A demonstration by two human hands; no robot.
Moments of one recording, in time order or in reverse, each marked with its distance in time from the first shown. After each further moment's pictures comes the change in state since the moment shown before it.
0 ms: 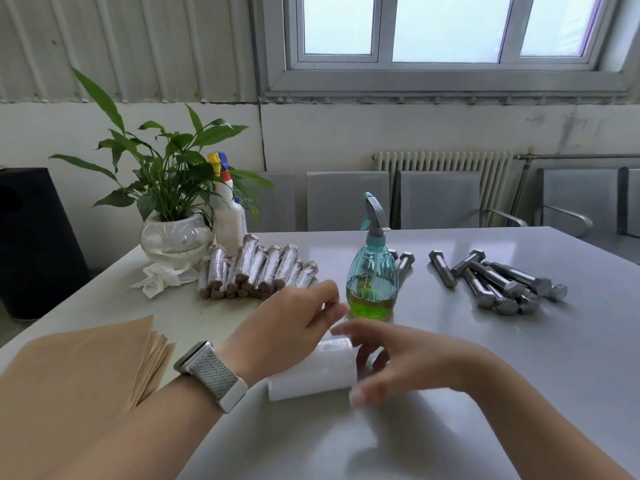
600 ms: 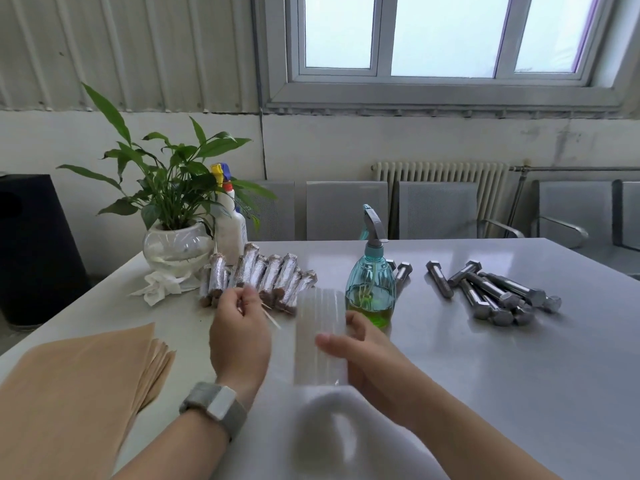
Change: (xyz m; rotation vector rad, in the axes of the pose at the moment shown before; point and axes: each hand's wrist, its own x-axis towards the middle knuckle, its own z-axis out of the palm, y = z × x) left_hand -0.015 -0.016 0.014 -0.207 0.779 -0.806; right_hand 0.023 -0.017 0.046 0.953 0.275 -0.107
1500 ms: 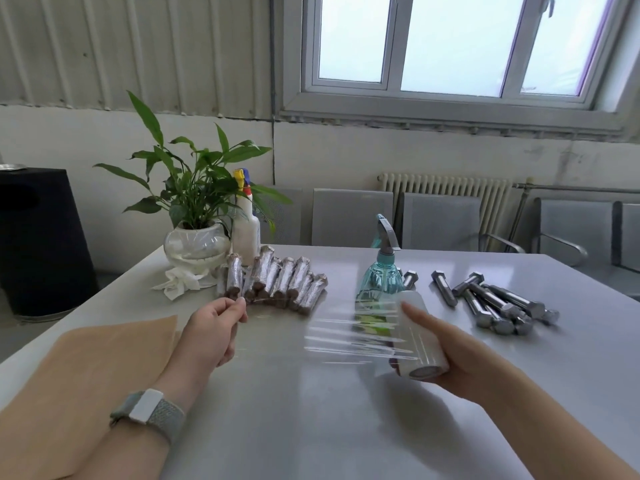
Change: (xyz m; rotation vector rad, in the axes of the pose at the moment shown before) left_hand 0.034 -0.025 -0.068 -0.311 -0.435 -0.229; right_hand -0.022 -0.036 -0.067 -0.061 0.104 0.177
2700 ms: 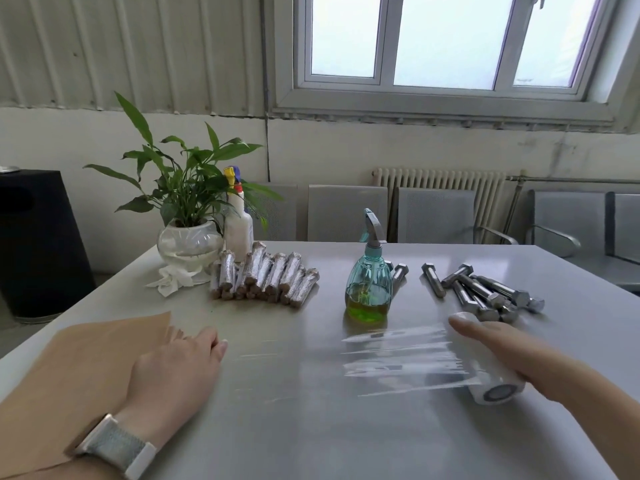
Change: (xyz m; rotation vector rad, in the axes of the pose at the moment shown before) left_hand -0.048 -0.010 -0.021 1.433 0.152 0.274; right_hand -0.050 -0.009 -0.065 -0.577 0.513 0.069
